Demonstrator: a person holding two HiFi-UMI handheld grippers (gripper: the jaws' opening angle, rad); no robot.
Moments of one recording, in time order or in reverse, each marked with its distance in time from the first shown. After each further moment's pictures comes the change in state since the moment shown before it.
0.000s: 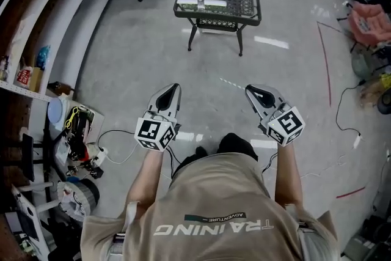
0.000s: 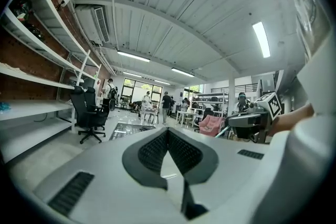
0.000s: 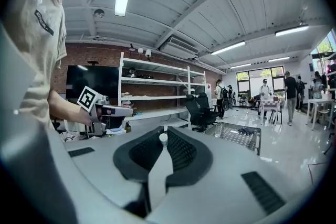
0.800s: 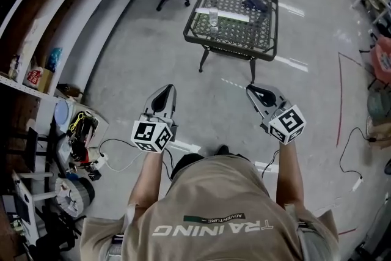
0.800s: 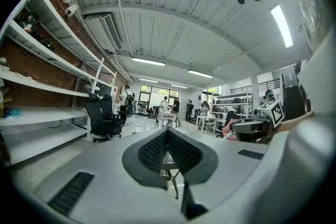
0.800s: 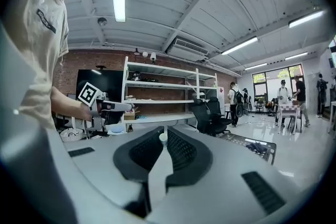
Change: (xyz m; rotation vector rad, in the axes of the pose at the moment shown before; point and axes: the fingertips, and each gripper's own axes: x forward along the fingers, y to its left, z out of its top) left arm 0.163 0.074 0.050 -0.005 -0.054 0.215; right arm 0.110 -0.195 0.029 -0.043 -0.049 0.171
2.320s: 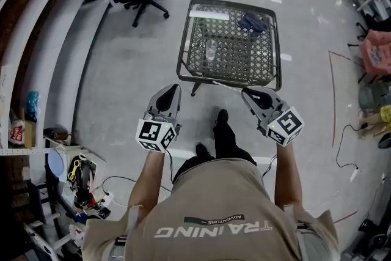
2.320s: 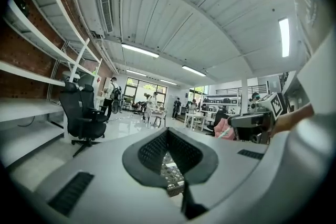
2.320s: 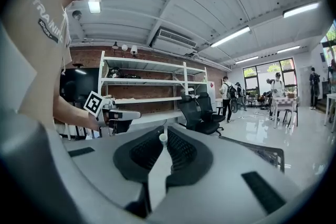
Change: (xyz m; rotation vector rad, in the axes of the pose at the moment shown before) left arm 0.282 0.176 0.005 -0.012 0.049 -0.194; right arm 0.229 -0.187 0.022 0.061 0.033 -0.085
